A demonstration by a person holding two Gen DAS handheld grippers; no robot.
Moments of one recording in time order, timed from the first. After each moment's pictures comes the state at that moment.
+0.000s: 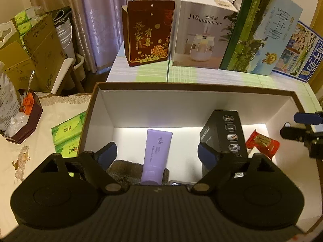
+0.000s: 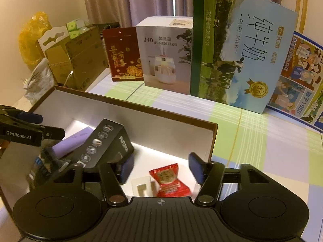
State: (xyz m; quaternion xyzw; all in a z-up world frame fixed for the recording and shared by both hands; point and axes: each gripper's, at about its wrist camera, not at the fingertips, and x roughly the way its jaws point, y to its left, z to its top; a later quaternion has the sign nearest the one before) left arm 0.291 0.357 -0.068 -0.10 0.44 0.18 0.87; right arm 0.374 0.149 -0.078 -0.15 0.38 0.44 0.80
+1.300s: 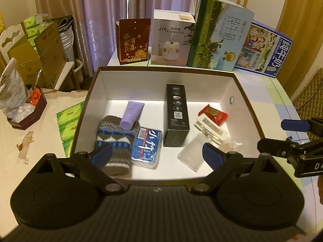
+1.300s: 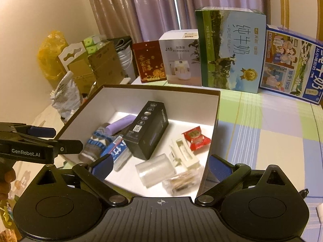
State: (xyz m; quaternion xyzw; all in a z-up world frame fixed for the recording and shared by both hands) left arm 0.173 0.248 -0.003 -0.11 0.41 0.17 0.89; right arm 0.261 0.056 -0.028 -0.09 0.38 0.46 0.80
